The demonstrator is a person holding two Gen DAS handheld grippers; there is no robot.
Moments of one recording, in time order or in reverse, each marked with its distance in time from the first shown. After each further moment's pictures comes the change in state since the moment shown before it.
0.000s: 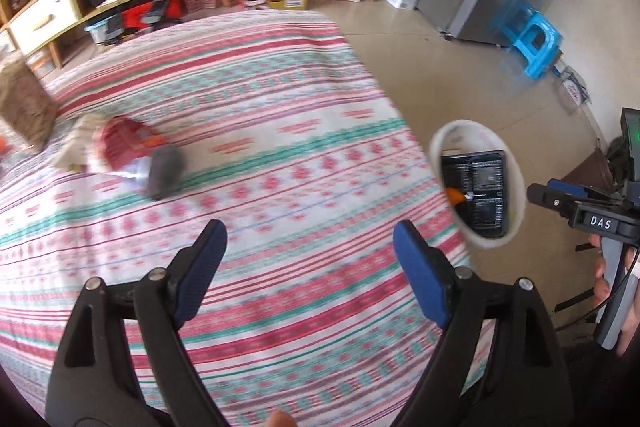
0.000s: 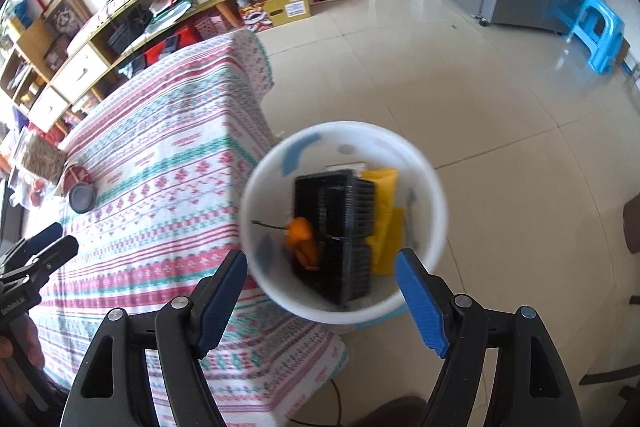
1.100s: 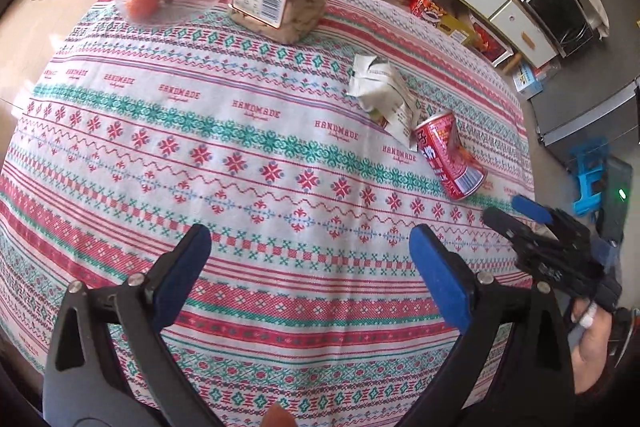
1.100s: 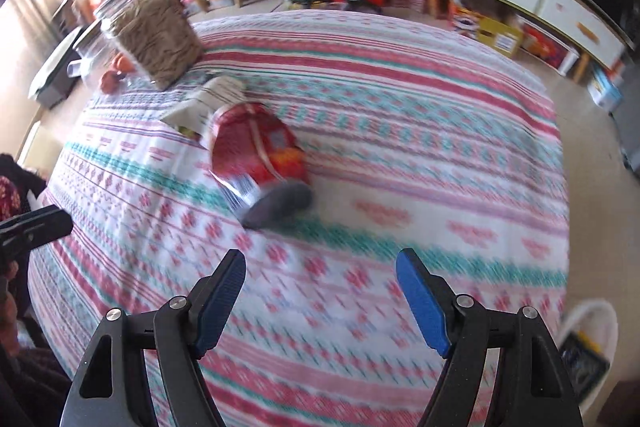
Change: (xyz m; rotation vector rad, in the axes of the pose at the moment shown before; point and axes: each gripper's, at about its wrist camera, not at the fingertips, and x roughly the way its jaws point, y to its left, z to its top) left arm -0.042 0.238 -0.054 -0.545 0.062 0.076; right arm 0.098 0.322 0.037 -0.534 0.085 0.170
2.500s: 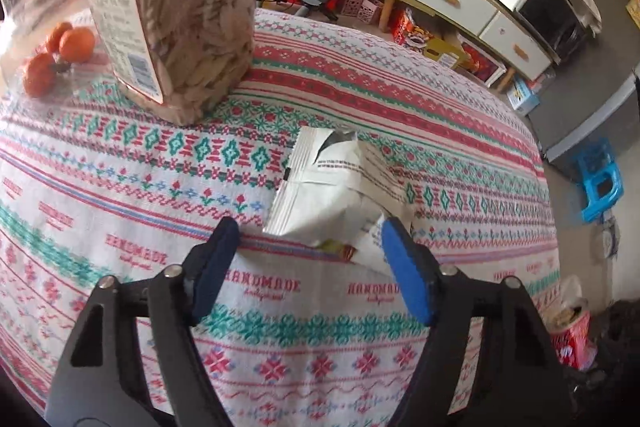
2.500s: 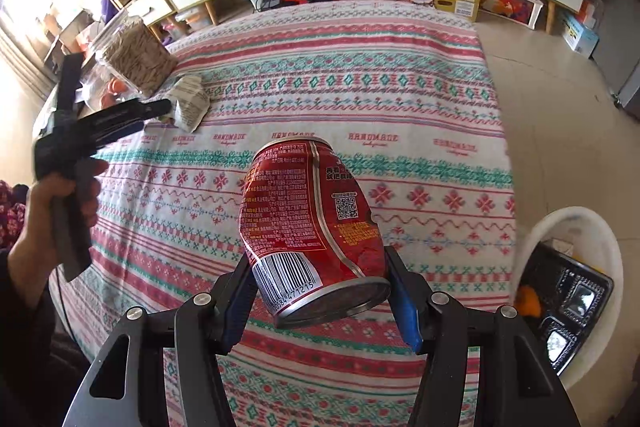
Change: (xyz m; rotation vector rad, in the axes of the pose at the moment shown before) left arm 0.098 -0.063 0.071 0.062 -0.153 -0.019; right arm -0.057 -0.083 -0.084 0.167 -0.037 0.050
